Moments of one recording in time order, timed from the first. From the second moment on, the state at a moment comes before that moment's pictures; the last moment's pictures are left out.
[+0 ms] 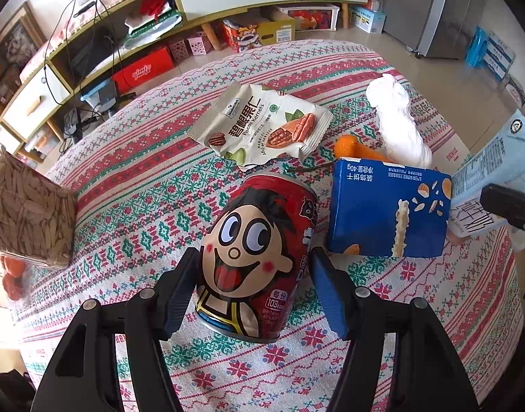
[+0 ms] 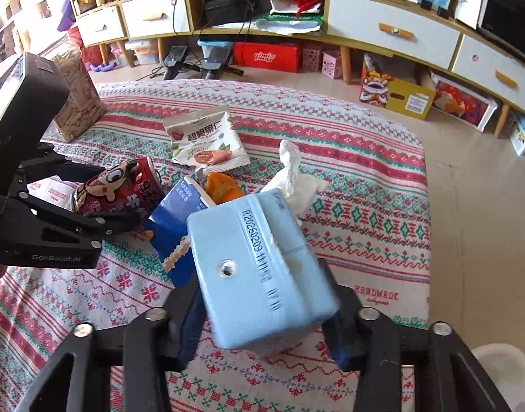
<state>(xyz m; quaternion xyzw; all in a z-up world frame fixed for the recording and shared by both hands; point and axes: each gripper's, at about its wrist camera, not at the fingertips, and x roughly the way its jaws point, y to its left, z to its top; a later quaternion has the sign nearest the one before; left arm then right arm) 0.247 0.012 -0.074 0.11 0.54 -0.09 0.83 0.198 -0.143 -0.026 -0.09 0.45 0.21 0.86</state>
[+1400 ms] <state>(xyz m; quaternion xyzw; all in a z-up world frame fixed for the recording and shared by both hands) 0.139 -0.071 0.004 0.07 0.49 -0.11 0.86 0.138 -0.214 0.015 -0.03 0.44 0.13 0.89</state>
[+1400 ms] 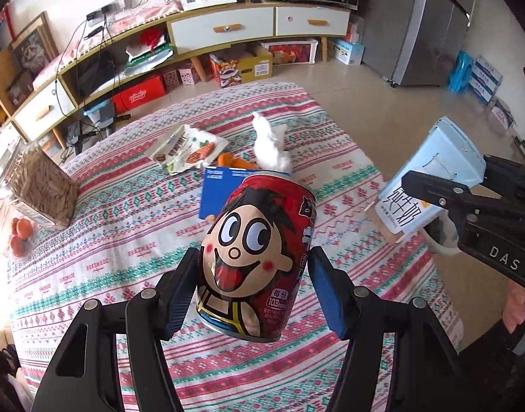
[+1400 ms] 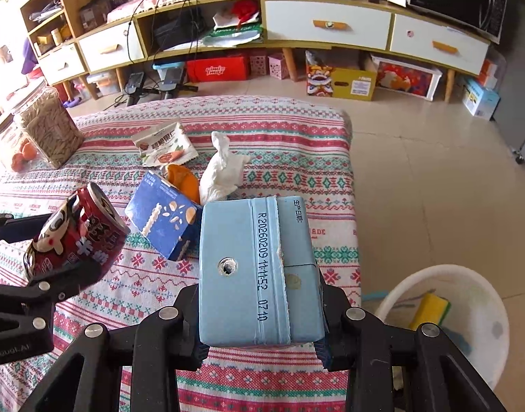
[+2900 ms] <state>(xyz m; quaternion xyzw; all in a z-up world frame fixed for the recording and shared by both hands) 0.149 -0.301 -0.054 -0.03 0.56 -0.25 0.78 0.108 -0.427 0.027 0.07 0.46 -0.09 0.88</state>
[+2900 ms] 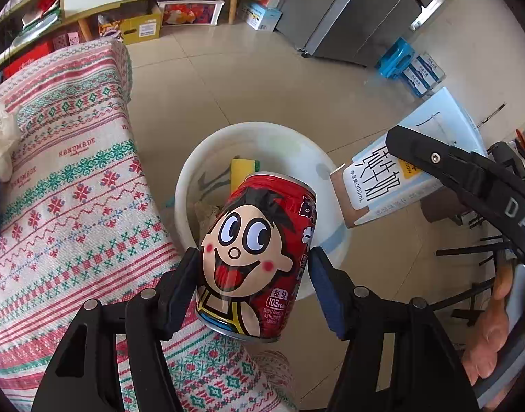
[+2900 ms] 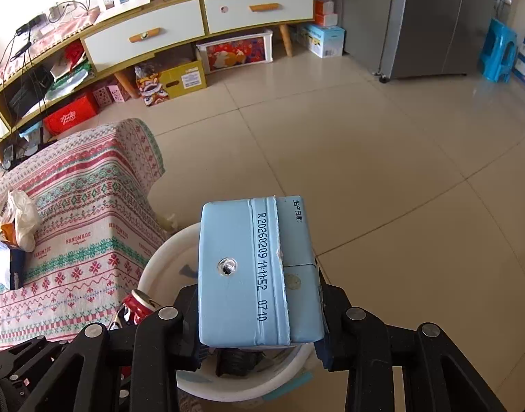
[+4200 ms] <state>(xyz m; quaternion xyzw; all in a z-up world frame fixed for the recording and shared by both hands) 0.145 -0.185 -0.041 -0.06 0.56 -0.18 0.81 0.125 -0.408 0.009 0.06 0.50 -0.08 0.86</state>
